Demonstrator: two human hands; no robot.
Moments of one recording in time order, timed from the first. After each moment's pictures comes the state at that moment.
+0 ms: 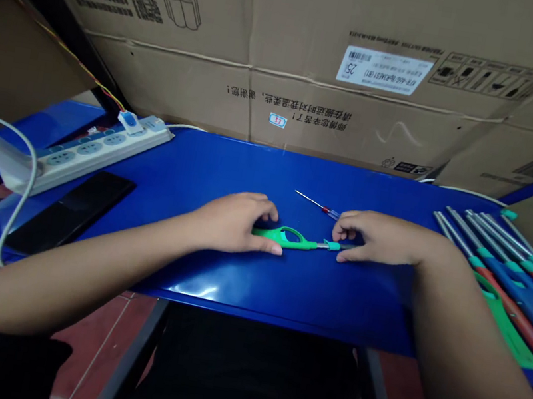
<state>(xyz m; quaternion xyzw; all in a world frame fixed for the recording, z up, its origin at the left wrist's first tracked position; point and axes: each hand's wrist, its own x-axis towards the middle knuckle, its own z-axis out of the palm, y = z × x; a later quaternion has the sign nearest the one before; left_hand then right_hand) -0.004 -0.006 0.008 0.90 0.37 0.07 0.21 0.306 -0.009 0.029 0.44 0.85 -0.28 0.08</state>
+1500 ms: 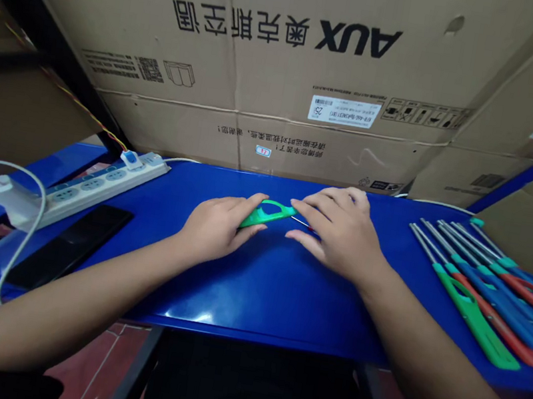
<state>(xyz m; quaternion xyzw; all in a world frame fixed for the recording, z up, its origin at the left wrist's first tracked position) -0.012 -0.012 0.012 0.90 0.38 0.20 -0.09 0.248 -0.038 0.029 0.37 0.86 0.24 -0.26</state>
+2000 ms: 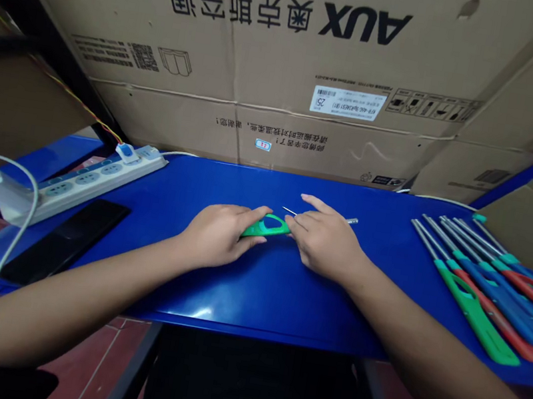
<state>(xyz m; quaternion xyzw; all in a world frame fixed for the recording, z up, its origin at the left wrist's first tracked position) -0.006 -0.022 0.013 0.91 0.39 0.11 -0.03 0.240 -0.025 0.003 0.31 0.92 0.21 -0.14</state>
